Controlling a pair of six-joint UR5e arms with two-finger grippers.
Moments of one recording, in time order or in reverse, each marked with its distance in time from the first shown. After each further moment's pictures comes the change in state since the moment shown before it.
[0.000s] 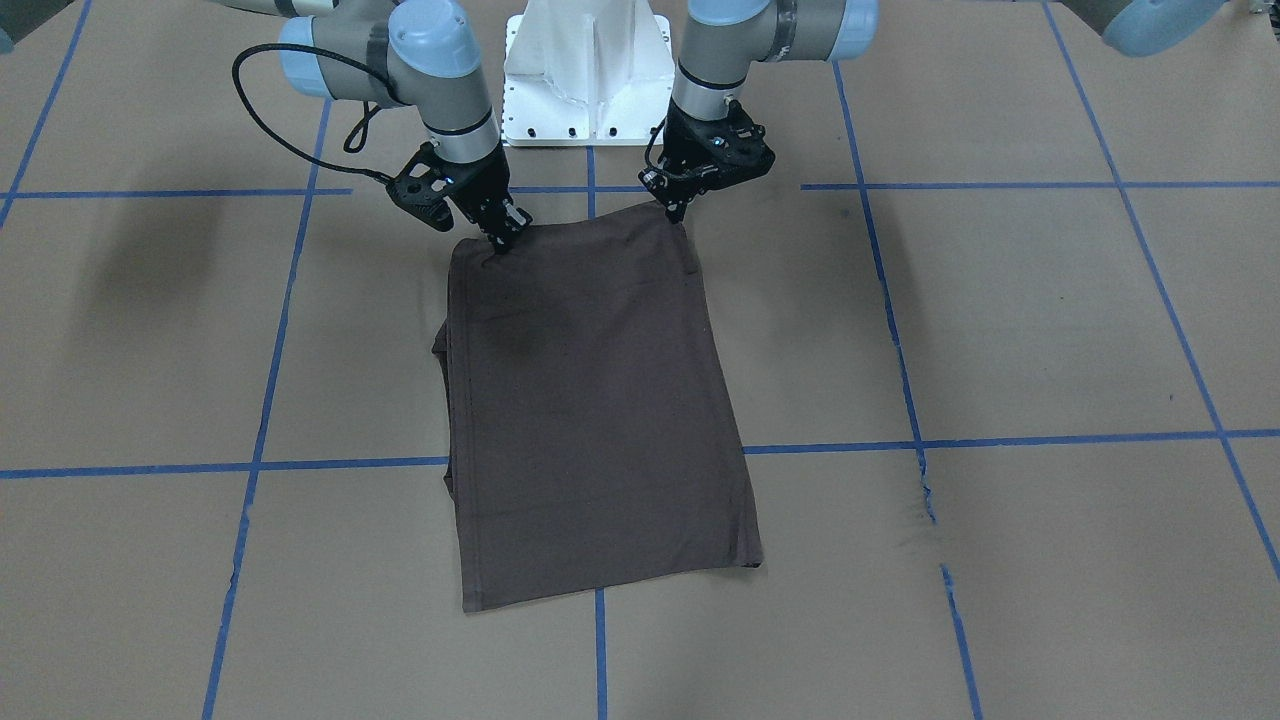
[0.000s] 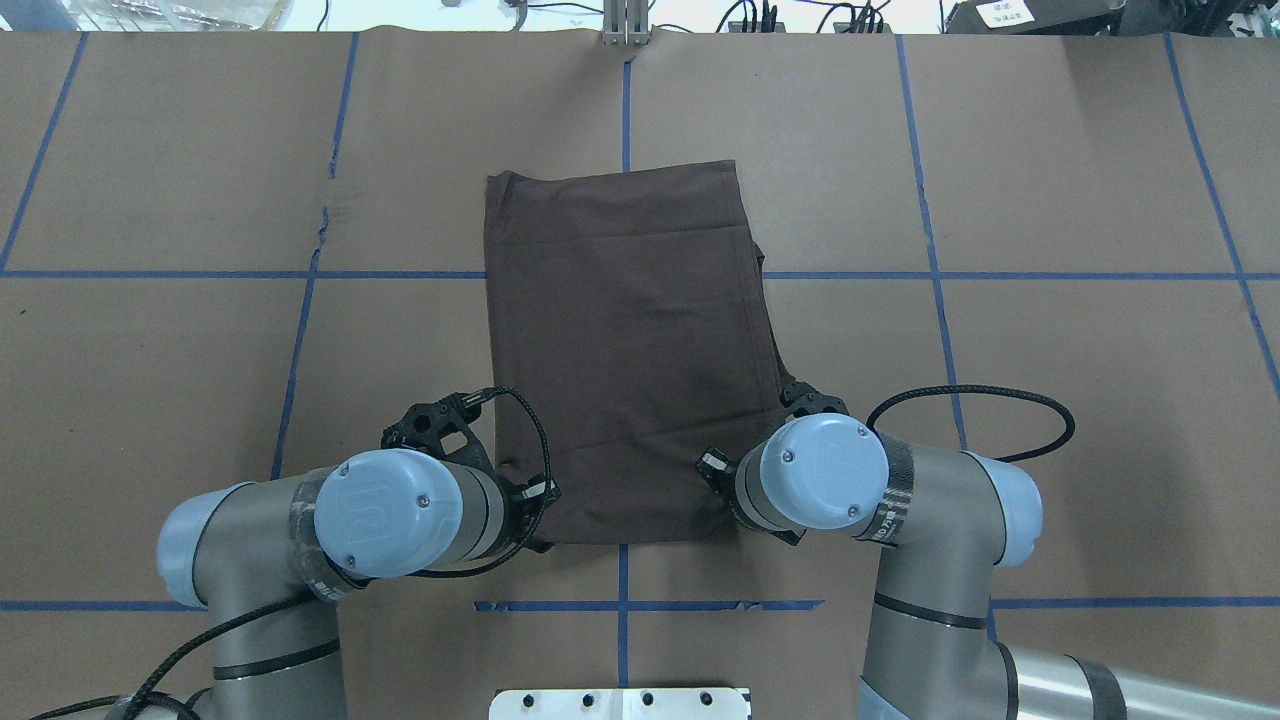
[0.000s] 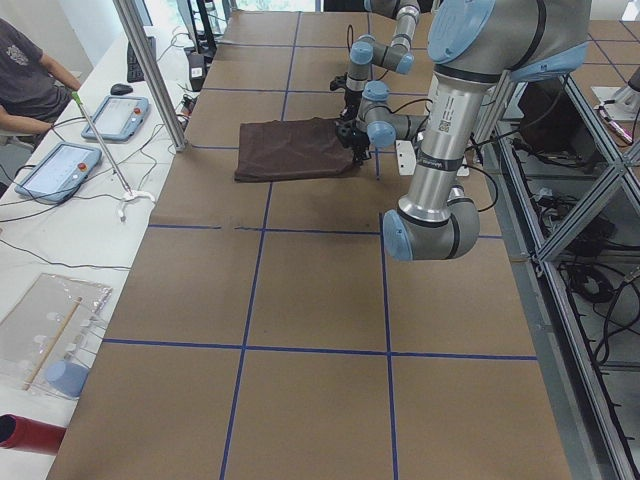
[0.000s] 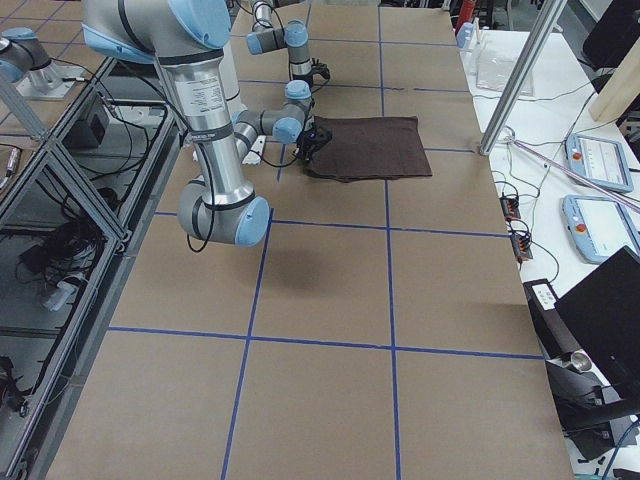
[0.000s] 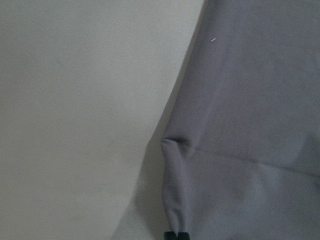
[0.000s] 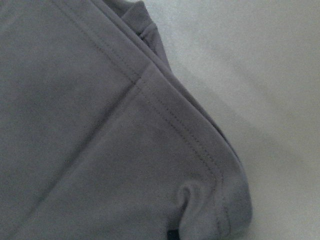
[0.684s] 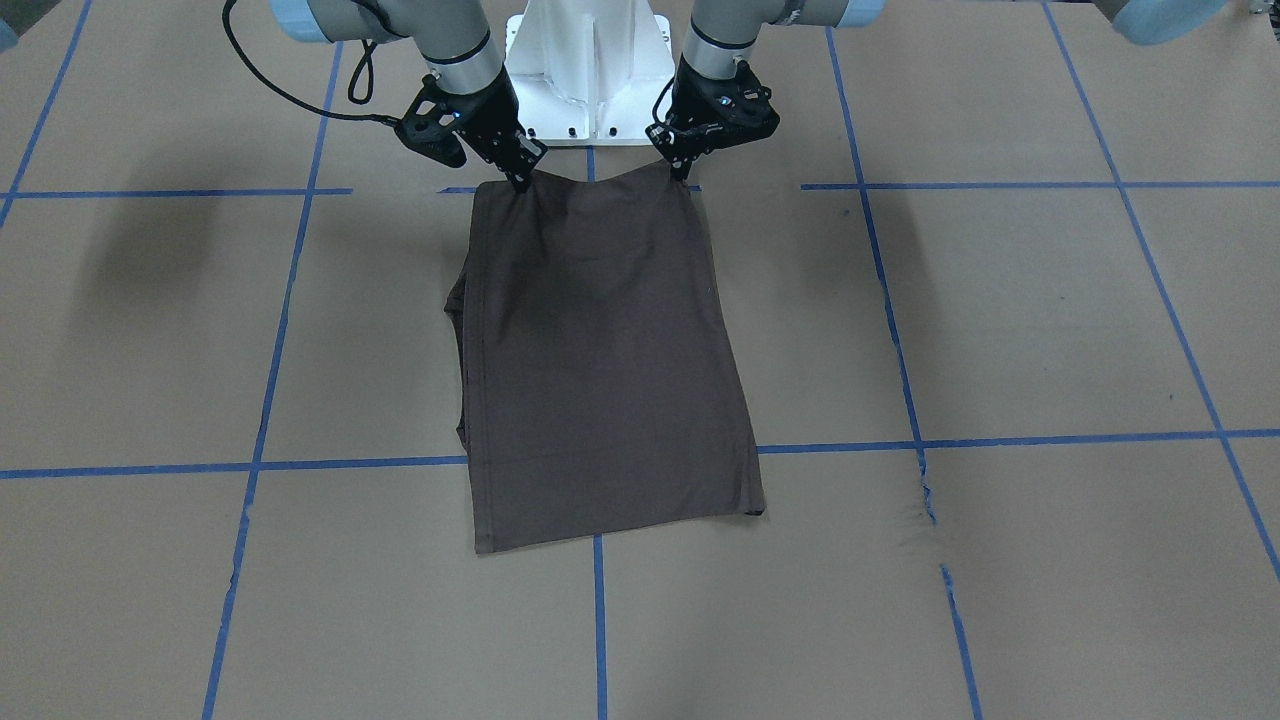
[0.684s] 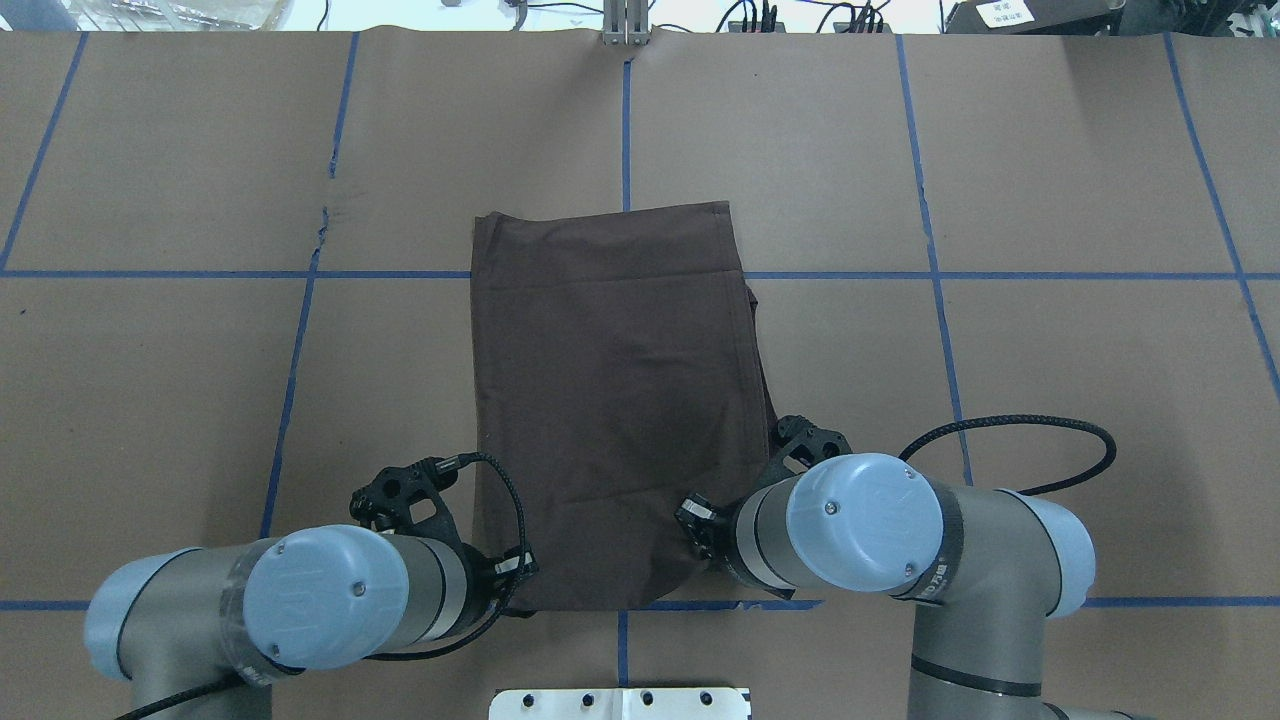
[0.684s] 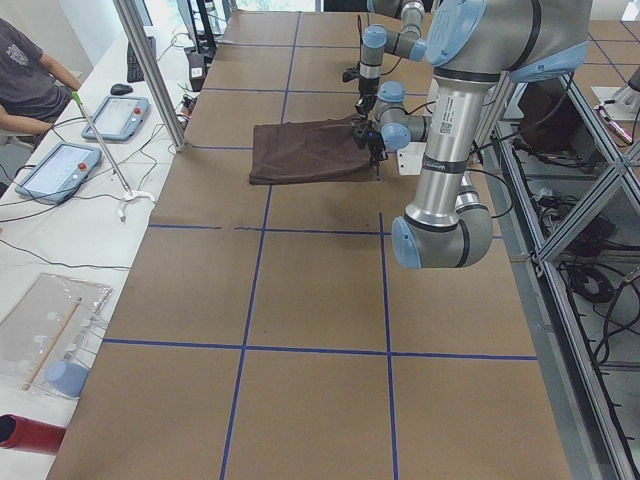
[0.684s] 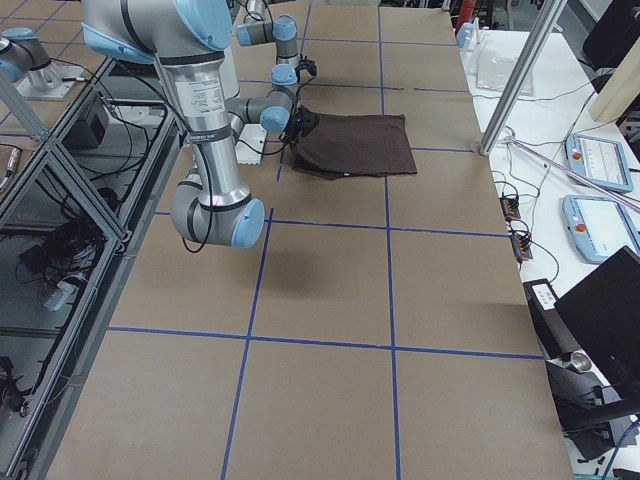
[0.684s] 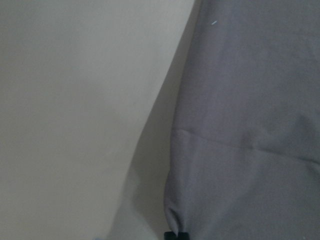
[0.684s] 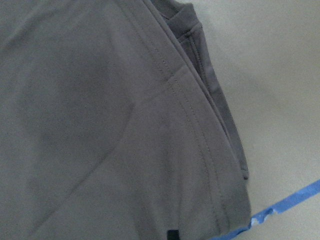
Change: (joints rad) left arm 0.098 0.103 -0.135 0.003 0.002 -0.001; right arm -0.073 -0.032 0.161 -0.010 0.020 0.004
